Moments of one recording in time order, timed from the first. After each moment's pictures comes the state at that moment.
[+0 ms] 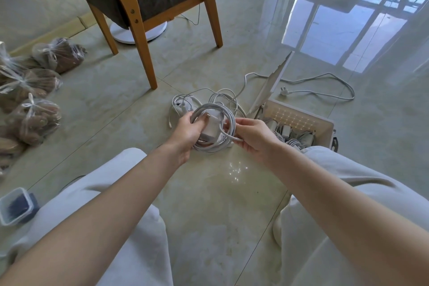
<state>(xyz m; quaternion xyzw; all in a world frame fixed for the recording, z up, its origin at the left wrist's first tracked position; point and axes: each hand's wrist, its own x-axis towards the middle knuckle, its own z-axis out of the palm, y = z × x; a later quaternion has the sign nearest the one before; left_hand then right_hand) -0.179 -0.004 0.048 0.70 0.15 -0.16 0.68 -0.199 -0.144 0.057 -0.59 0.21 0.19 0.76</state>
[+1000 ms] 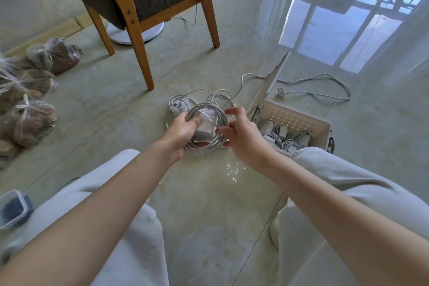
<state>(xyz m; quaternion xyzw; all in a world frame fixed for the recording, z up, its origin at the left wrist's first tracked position) -0.170 0.000 0.047 0.72 0.18 -0.18 0.65 -0.215 -0.138 0.071 -0.85 0.03 0.10 0.51</state>
